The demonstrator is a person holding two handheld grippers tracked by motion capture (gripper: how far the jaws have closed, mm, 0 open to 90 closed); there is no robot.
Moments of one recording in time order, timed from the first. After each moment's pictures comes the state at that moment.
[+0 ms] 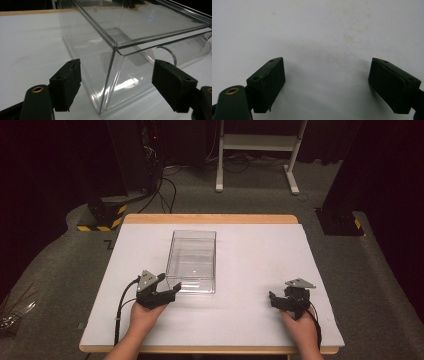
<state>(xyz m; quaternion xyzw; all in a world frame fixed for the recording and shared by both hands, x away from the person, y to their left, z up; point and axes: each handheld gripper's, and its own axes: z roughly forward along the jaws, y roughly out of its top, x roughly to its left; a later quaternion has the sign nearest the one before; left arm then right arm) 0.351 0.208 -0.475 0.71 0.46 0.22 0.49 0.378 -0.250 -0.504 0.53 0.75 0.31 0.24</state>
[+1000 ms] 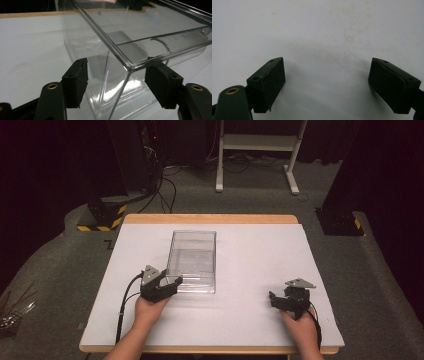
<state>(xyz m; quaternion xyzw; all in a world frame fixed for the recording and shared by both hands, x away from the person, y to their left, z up) 0.369 0.202 -0.479 0.70 0.47 0.23 0.49 0.378 -0.250 -0.504 0.53 0.75 0.31 0.24</state>
